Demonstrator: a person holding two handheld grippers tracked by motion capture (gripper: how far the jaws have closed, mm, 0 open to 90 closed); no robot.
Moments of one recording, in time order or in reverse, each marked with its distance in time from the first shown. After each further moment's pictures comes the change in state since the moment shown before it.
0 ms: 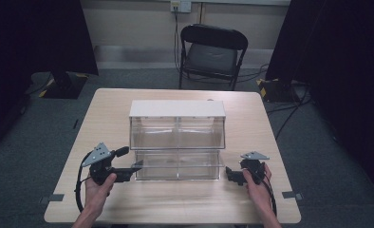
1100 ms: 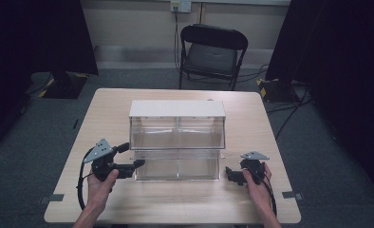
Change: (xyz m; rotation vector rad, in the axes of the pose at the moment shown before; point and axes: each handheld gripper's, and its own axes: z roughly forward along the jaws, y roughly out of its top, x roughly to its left) left arm 0.000 0.012 0.006 -0.017 -0.002 0.001; right arm 0.000 0.000 0.000 0.002 0.002 0.004
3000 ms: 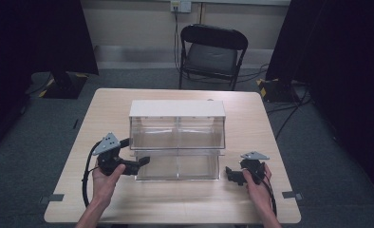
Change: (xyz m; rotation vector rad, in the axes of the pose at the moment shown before) left arm -0.003 0.016 0.016 0.053 0.003 0.021; right arm 0.000 0.000 0.000 0.000 0.000 -0.001
